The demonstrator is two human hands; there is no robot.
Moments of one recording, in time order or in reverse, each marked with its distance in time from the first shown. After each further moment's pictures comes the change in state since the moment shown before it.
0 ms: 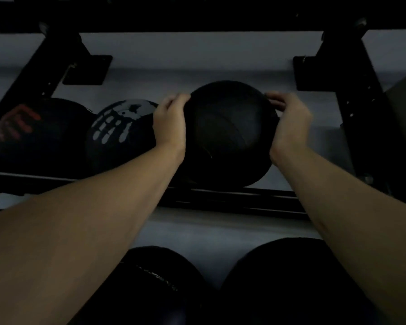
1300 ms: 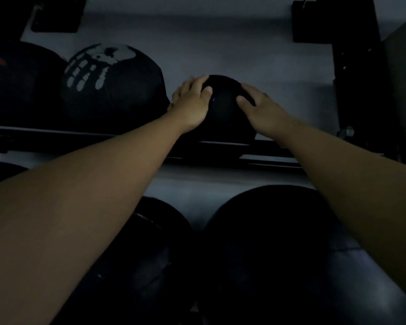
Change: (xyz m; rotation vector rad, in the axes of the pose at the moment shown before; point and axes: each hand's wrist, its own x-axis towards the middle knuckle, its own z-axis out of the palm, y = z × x) left_hand -0.035 -0.048 0.018 1.071 -0.492 0.071; right_hand -0.013 0.039 -0.068 -1.059 -0.631 -0.038
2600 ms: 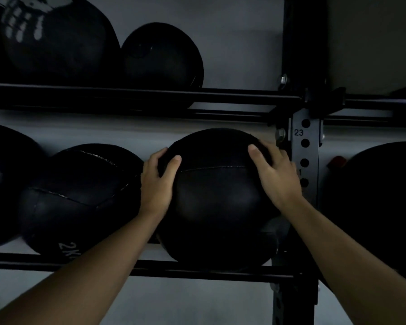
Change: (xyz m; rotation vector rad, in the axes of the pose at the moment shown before) left_hand -0.251 0.016 0.134 -0.583 0.165 -0.410; right_hand -0.266 0.096 -0.038 0.080 0.125 0.460
